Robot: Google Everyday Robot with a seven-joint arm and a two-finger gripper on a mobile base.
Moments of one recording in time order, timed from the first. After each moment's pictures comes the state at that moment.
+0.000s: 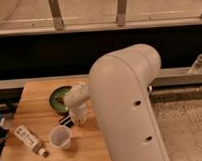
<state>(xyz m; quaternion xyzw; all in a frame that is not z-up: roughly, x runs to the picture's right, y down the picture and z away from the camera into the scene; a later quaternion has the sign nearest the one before) -0.151 0.224 0.834 -0.31 0.18 0.59 0.72</state>
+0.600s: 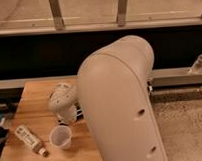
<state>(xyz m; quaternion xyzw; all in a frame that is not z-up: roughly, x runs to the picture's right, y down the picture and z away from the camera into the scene) -0.171 0.195 0.785 -0.25 0.15 0.57 0.76</state>
